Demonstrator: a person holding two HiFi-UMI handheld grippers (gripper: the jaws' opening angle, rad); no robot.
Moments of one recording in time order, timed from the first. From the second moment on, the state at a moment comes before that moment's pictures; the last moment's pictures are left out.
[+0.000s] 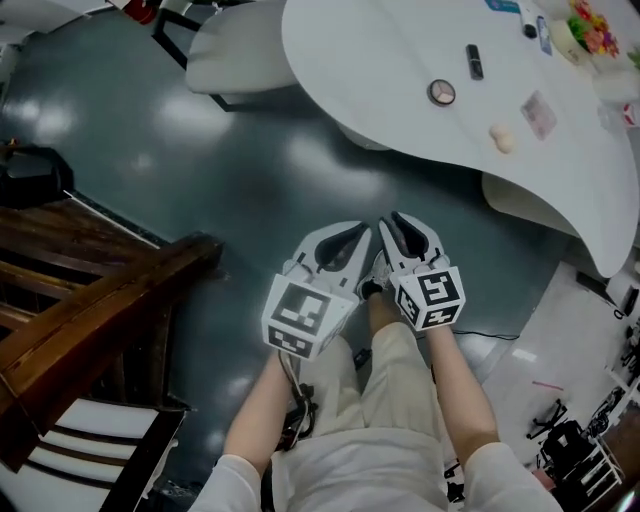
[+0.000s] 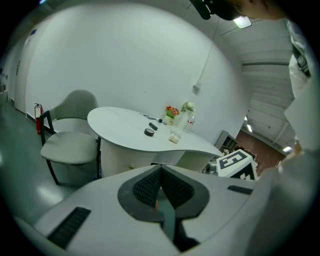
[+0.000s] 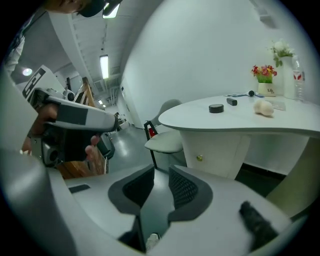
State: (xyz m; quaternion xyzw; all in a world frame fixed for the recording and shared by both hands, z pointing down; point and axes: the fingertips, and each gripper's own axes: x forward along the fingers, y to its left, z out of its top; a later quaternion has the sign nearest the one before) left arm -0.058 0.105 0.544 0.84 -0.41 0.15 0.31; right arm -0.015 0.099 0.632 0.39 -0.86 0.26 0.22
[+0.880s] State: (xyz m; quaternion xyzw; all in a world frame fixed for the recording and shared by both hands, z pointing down) left arm -0.082 0.074 0.600 0.85 -0.40 0.16 0.30; right arm -0.001 0.007 0.755 0.57 -0.77 0.17 0.21
